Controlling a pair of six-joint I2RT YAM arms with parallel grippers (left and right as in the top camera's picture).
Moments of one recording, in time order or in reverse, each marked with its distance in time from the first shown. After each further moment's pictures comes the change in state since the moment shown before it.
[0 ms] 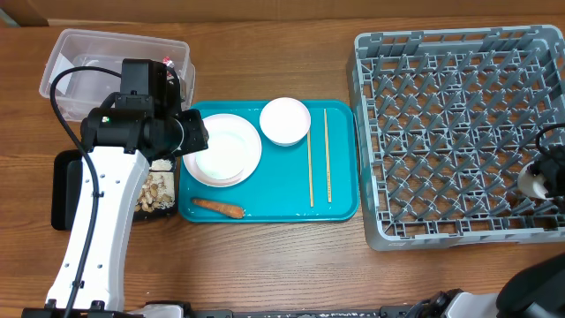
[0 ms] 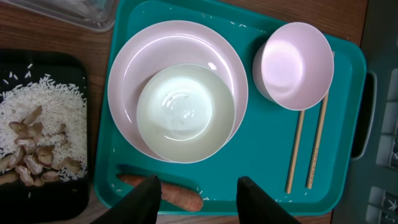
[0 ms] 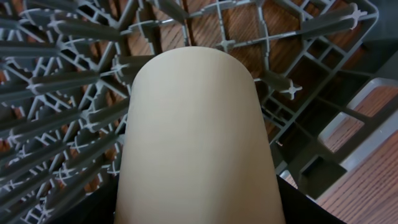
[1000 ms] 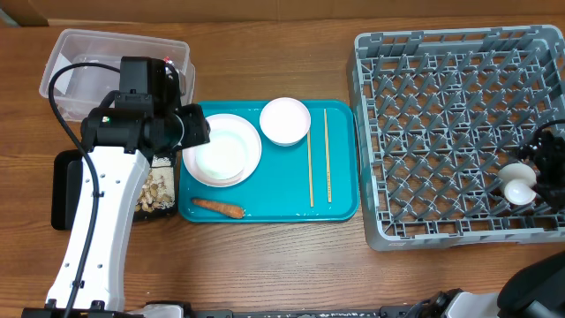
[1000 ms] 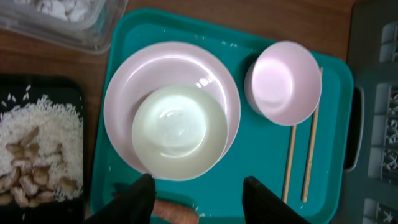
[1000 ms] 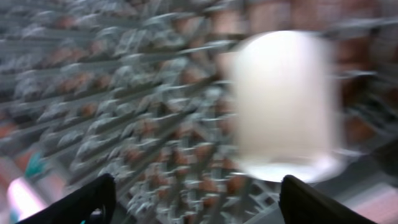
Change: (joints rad) left arm -0.004 0.000 0.000 0.074 0.003 0.000; right arm 0.010 0.005 0.000 0.005 -0.302 -0.043
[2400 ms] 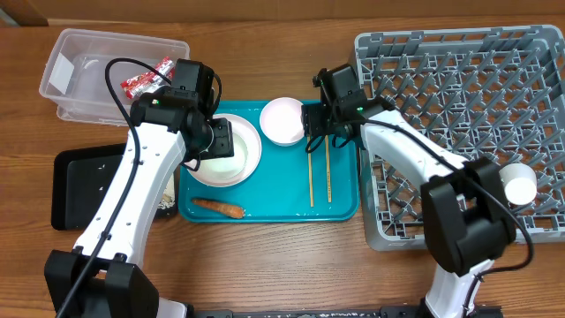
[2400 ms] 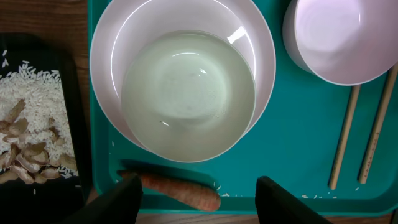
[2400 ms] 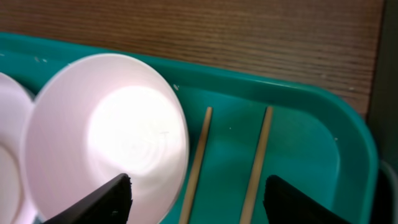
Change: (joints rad) left arm -0.136 0.150 0.000 -0.093 -0.140 -0.001; right arm 1.144 0.385 0.001 0.763 0.298 0.089
